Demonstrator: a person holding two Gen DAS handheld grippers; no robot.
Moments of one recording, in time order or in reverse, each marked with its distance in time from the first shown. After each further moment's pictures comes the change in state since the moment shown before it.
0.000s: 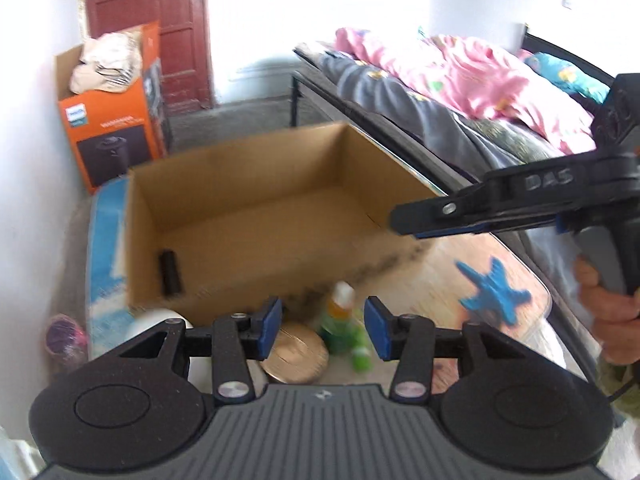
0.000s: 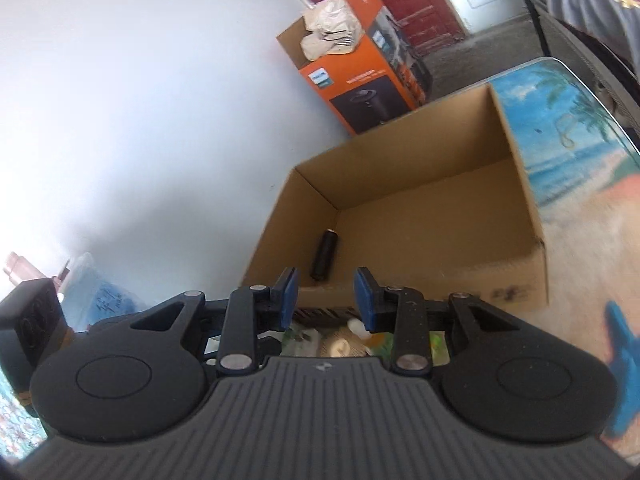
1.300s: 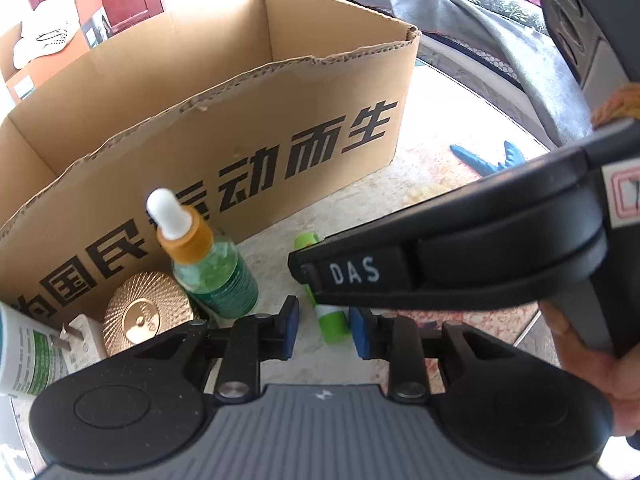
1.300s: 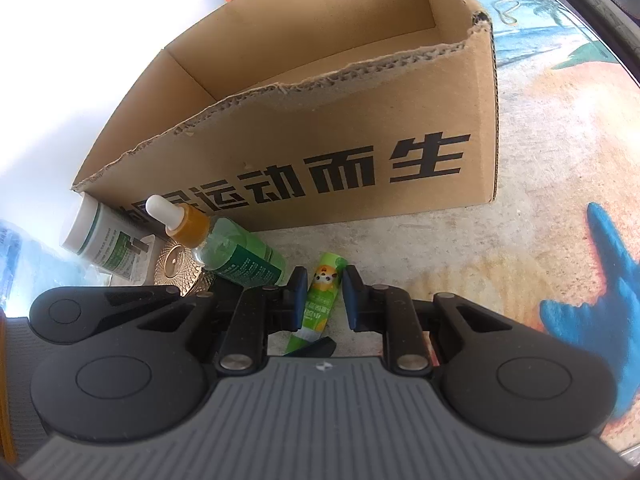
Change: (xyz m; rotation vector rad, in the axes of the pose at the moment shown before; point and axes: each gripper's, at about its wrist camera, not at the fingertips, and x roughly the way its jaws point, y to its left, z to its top) left arm 0.147 -0.054 -0.004 0.118 0.262 0.022; right arm 0.125 -0.053 -0.049 -0.042 0.208 -0.228
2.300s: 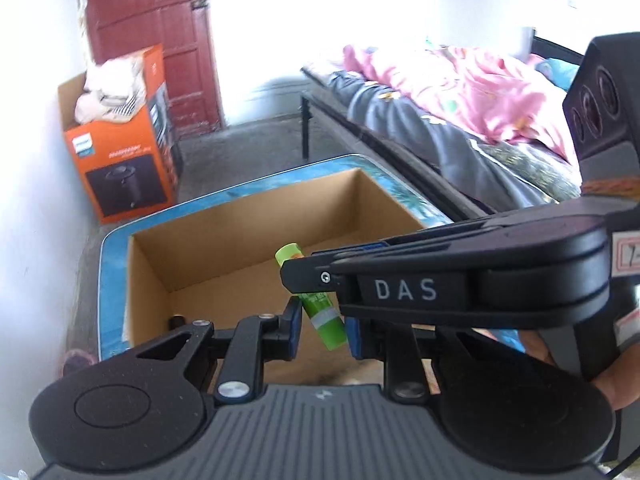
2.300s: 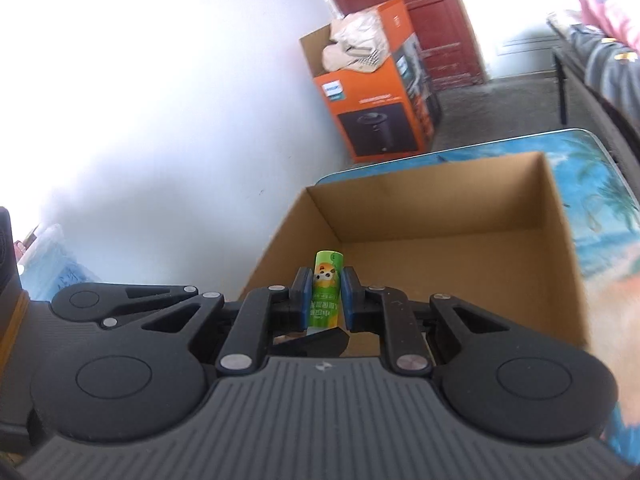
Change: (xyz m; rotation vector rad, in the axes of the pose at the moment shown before) left arm -0.128 0.086 0.048 -0.121 -0.281 0.058; right arm -0.070 0.107 0.100 -0.200 -0.224 0.183
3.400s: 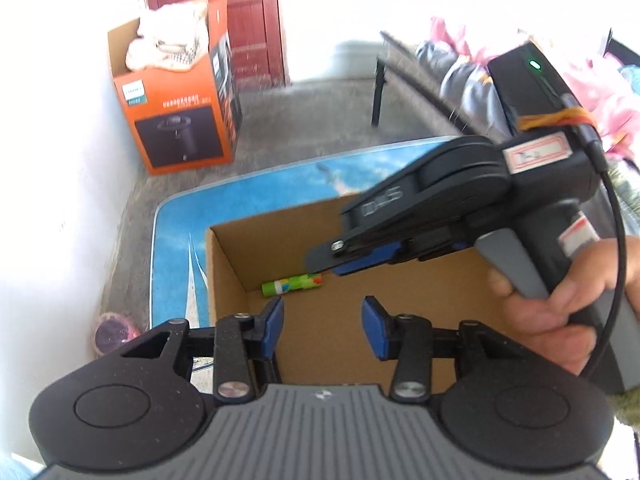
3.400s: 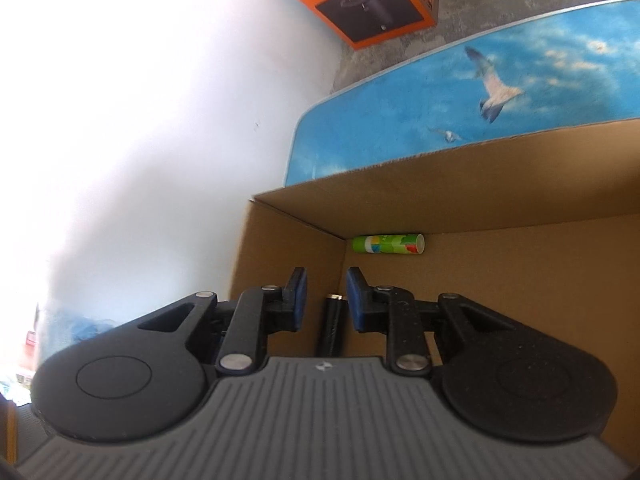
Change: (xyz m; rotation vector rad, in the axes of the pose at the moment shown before) left arm 0.023 0.081 0.030 -0.107 0.095 0.125; right arm 0.146 -0.058 0.079 0.314 0.295 0.122
